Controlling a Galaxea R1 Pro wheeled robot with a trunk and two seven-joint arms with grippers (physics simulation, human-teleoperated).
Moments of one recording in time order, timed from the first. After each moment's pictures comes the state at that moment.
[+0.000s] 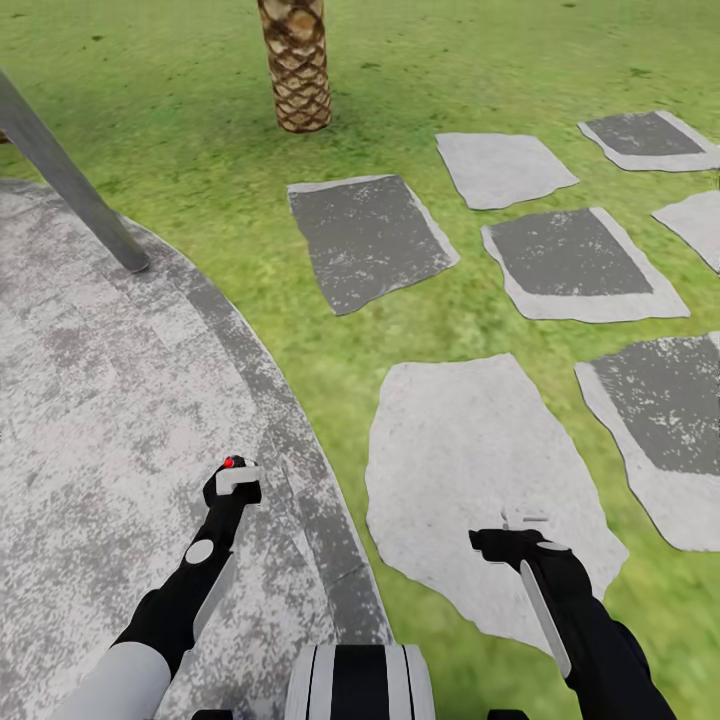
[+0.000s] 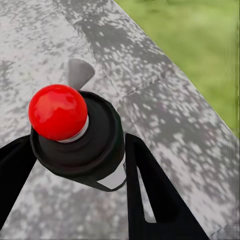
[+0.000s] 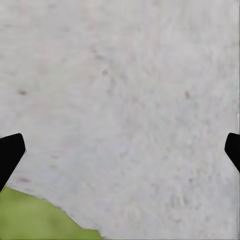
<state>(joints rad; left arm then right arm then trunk) -0.58 0.02 -0.09 -0.80 0.08 -0.24 0.13 -0.38 -0.04 -0.02 -1.29 -0.02 0.73 -0.02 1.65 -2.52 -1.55</state>
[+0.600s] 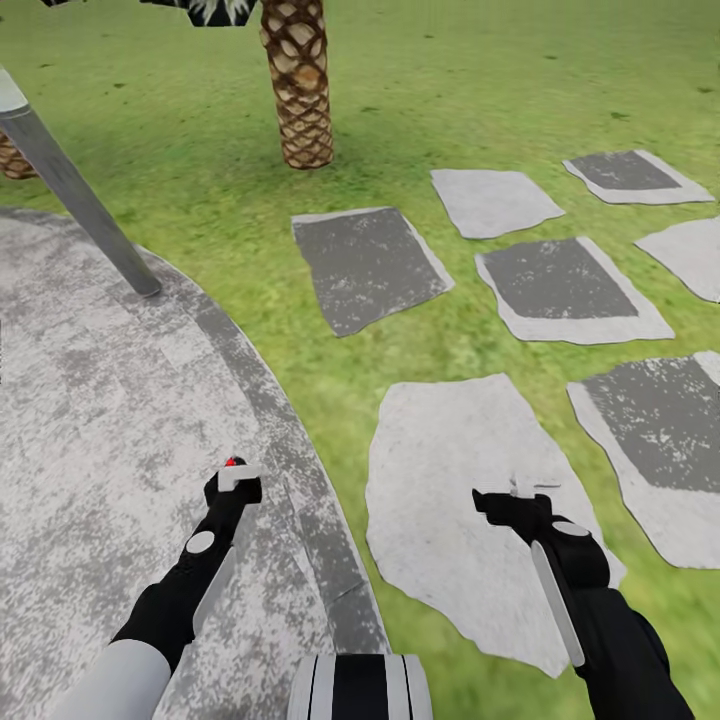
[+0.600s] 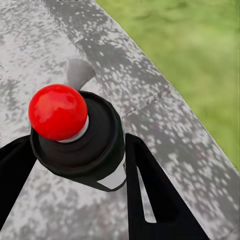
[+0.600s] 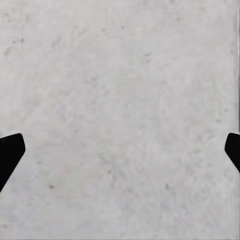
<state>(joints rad) -0.58 0.02 -0.09 -0.85 0.08 -0.11 0.14 -0.38 -0.04 -0.03 -1.50 -0.02 0.71 -0.02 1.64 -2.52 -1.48</state>
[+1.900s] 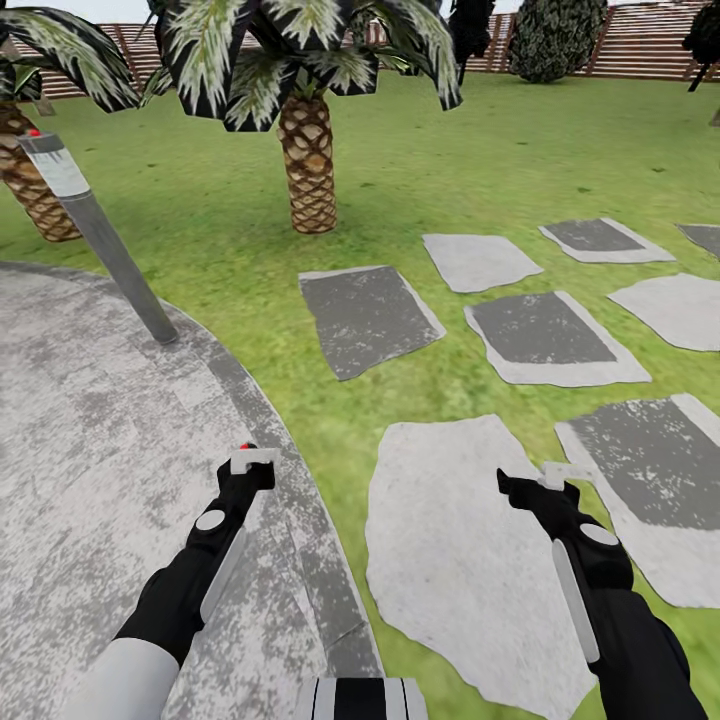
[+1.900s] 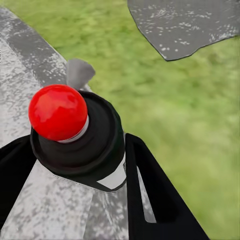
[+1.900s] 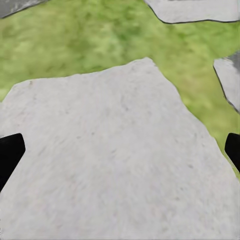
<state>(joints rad) -0.57 0.00 -0.12 -1.04 0.09 0.11 0.14 -0.38 -0.03 -0.15 -1.50 -0.02 0.53 -0.03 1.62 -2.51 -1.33</state>
